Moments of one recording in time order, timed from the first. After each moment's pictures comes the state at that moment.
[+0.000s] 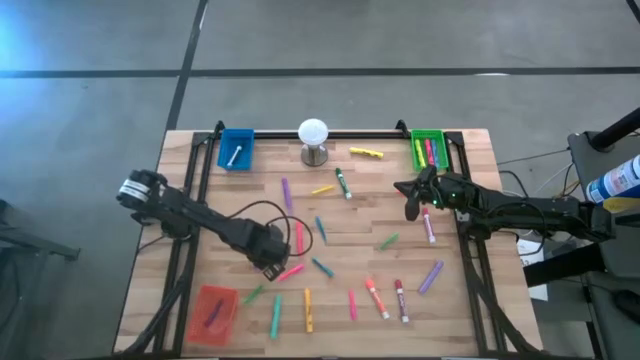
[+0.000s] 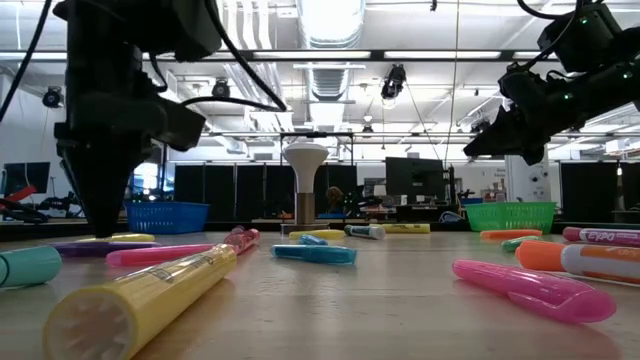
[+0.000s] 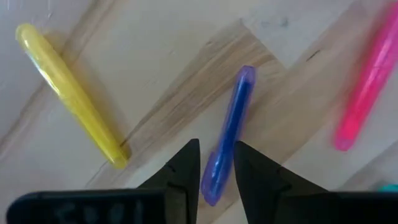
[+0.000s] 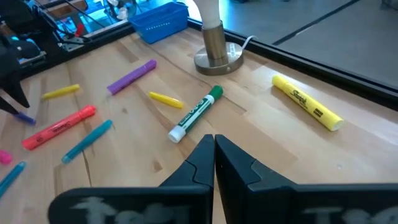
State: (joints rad) left arm -0.31 1.60 0.93 -0.78 -0.02 -1.04; right arm -0.31 0.62 0.16 0.10 0.16 0.31
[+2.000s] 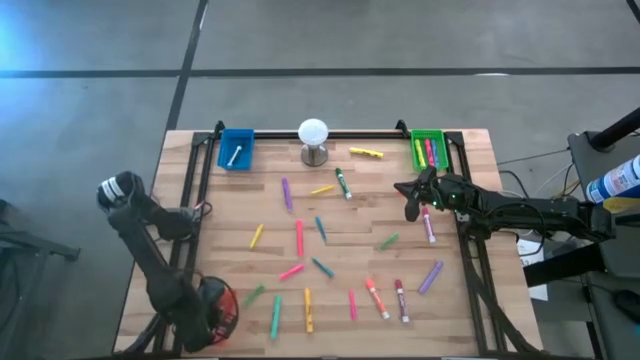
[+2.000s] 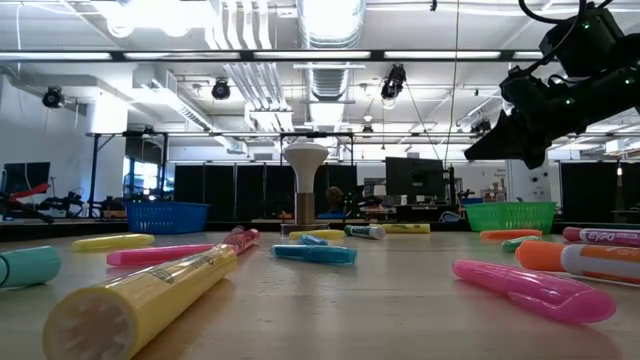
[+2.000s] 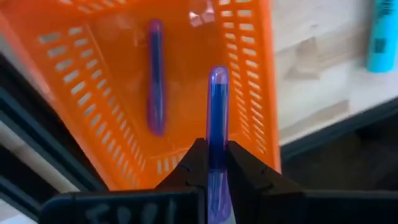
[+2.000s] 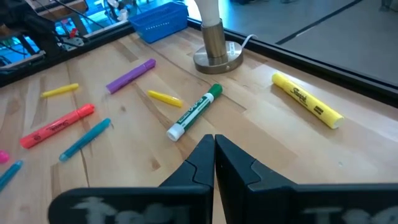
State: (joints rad) left arm -1.04 1.48 1.03 -0.82 0.04 -2.23; right arm -0.31 0.63 0.13 0.15 0.16 0.30
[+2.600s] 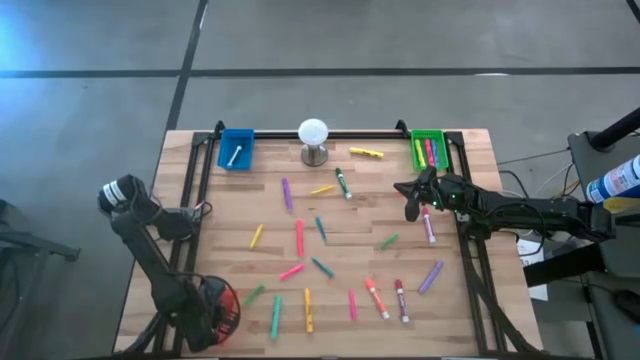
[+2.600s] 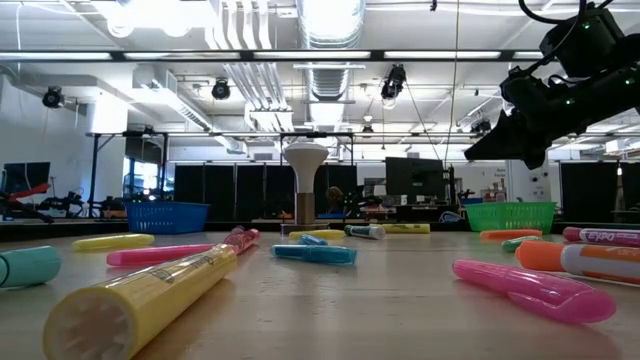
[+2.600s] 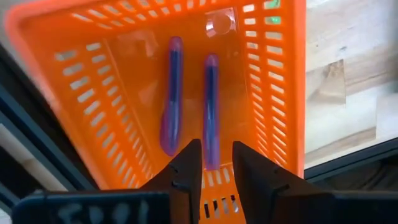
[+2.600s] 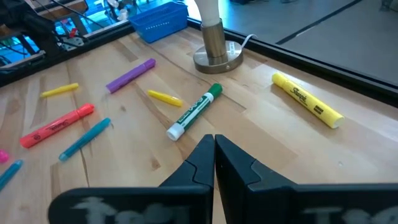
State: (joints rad) left arm -1.03 1.51 1.01 -0.84 0.05 -2.25; right arm -0.31 0.63 0.13 0.15 0.16 0.30
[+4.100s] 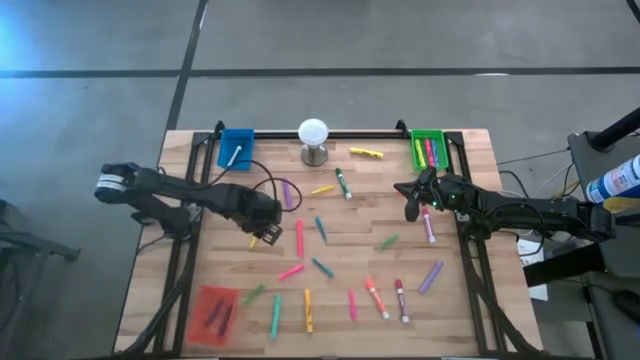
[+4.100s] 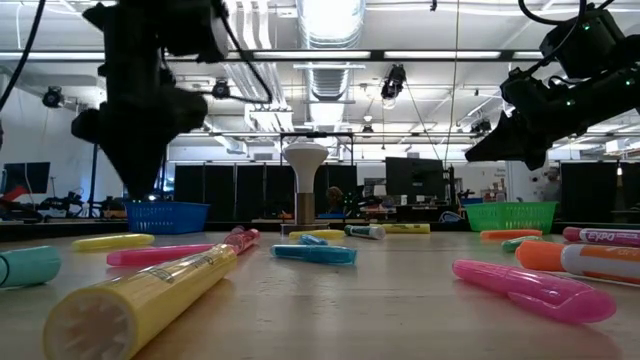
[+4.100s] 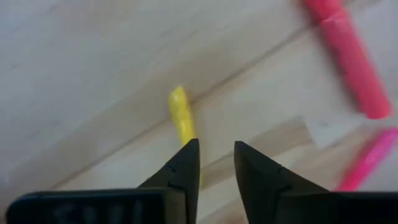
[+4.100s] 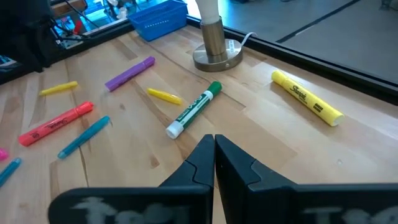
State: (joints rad) left arm -0.03 1.37 0.88 -0.89 -0.03 -1.06; right arm -0.31 0.63 0.12 0.15 0.16 0.30
